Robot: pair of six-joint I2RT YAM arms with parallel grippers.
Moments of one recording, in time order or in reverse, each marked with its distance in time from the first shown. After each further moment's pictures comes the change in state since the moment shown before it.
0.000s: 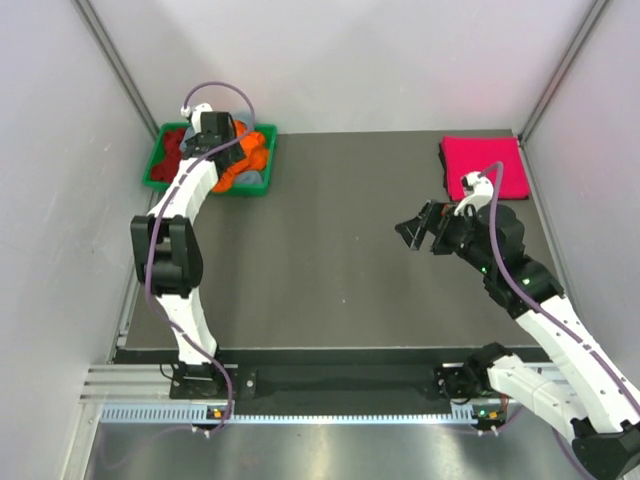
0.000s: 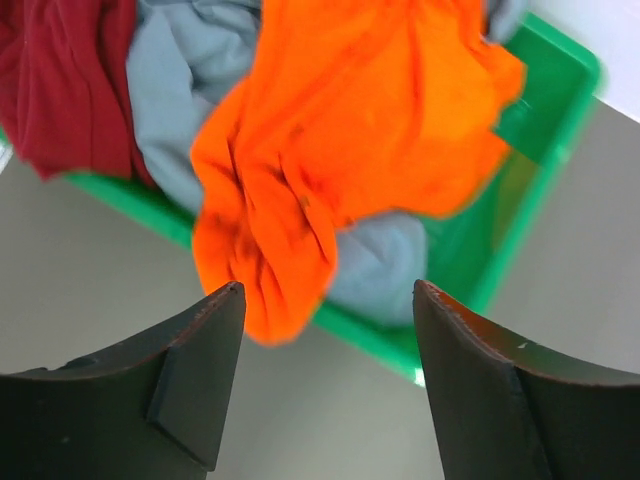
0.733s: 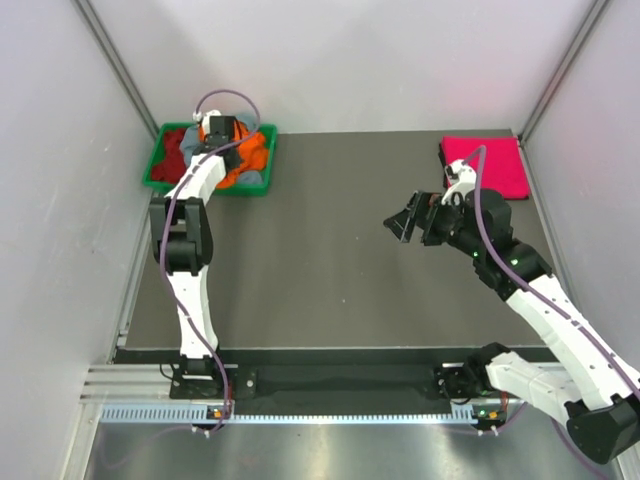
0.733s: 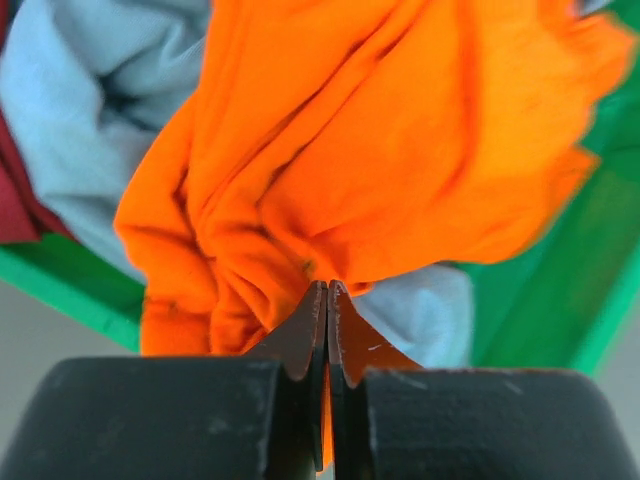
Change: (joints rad) left arm 0.034 0.291 0.183 0.019 0.009 0.045; right arm 0.000 0.124 0.058 0.021 -0.096 -0.001
